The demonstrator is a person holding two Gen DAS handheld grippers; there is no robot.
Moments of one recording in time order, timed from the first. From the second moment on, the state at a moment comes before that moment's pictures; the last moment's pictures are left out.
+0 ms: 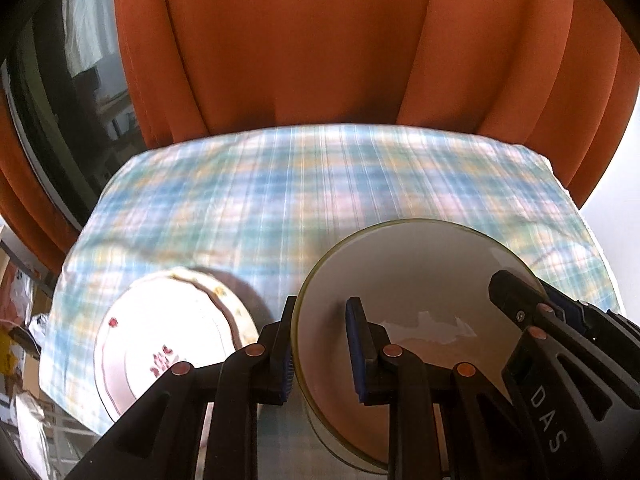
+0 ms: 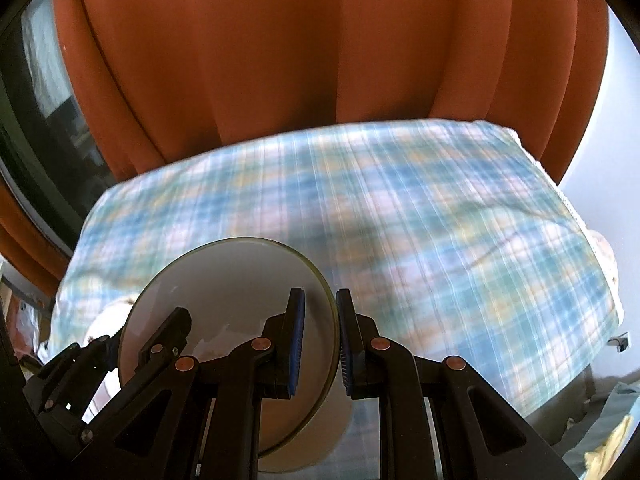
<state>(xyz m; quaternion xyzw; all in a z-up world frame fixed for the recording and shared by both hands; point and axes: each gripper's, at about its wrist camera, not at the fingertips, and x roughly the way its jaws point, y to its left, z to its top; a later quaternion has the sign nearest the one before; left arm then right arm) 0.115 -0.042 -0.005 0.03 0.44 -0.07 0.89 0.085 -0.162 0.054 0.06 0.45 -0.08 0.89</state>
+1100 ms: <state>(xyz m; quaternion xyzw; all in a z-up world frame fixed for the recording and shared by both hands) 0.105 -0.043 -0.059 0.01 0.52 -0.01 0.85 0.092 -0.162 0.001 0.00 0.51 0.00 0.86</state>
